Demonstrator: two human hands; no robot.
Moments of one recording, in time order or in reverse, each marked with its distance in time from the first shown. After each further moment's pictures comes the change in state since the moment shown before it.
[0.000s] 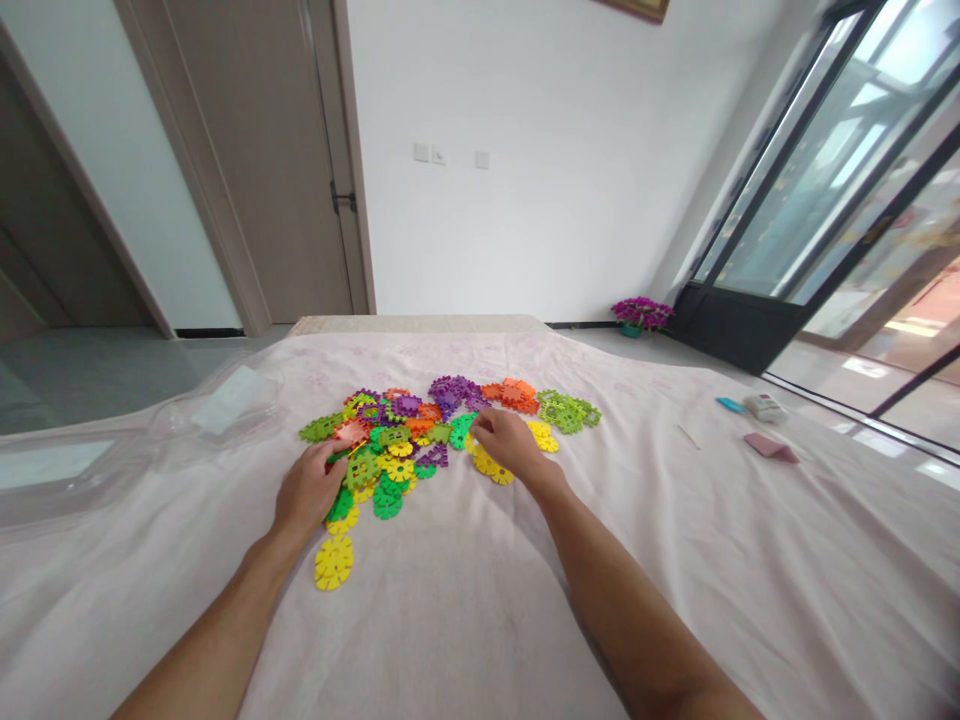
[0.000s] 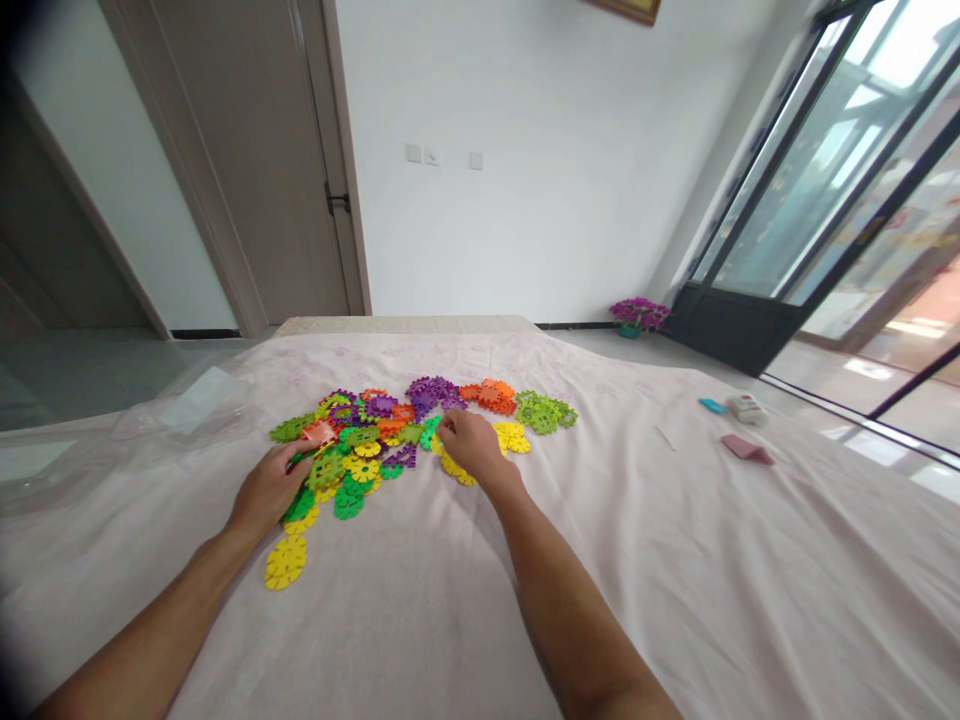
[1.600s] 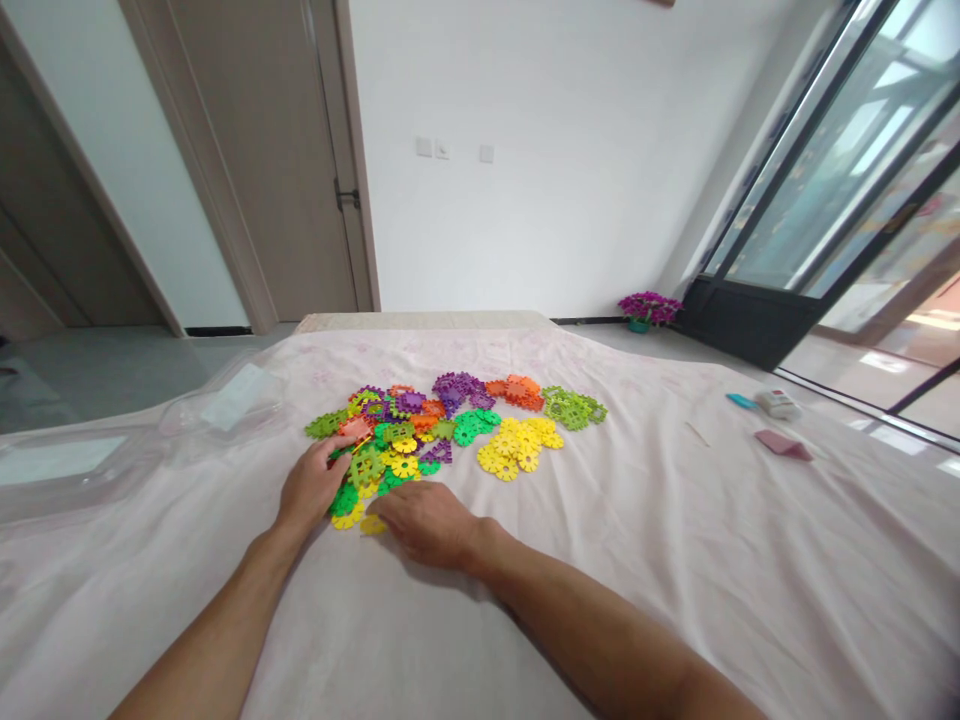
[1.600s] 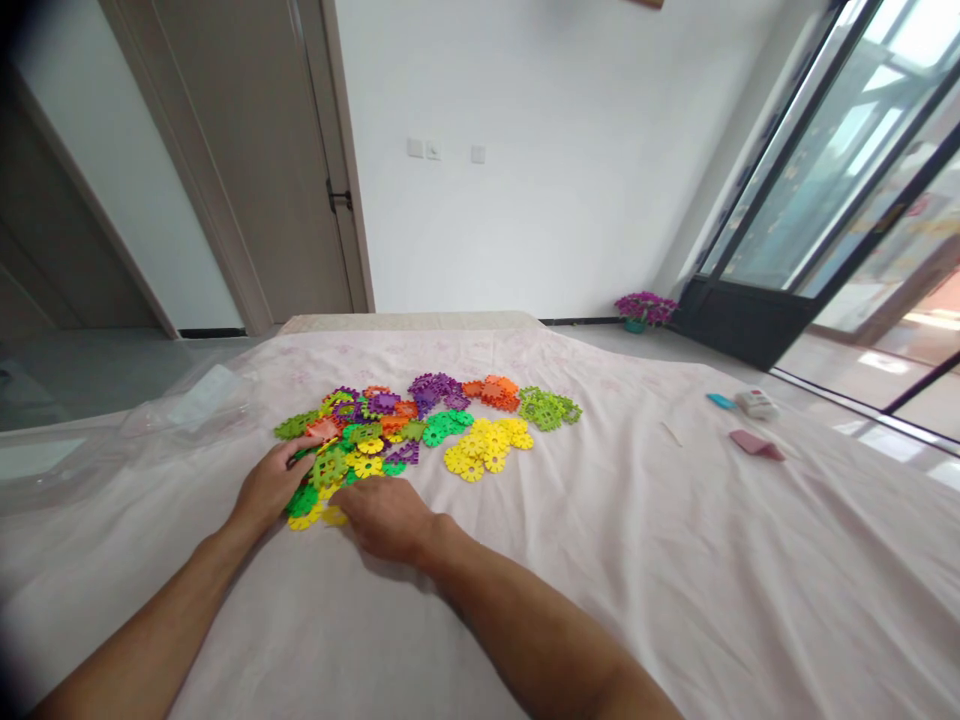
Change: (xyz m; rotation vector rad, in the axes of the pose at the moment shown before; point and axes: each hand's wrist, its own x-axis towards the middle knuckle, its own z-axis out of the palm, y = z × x) left_hand 0.003 -0.007 0.001 -0.122 -0.017 -0.018; right_hand -0.057 -0.089 0.076 -0.071 -0.210 -0.771
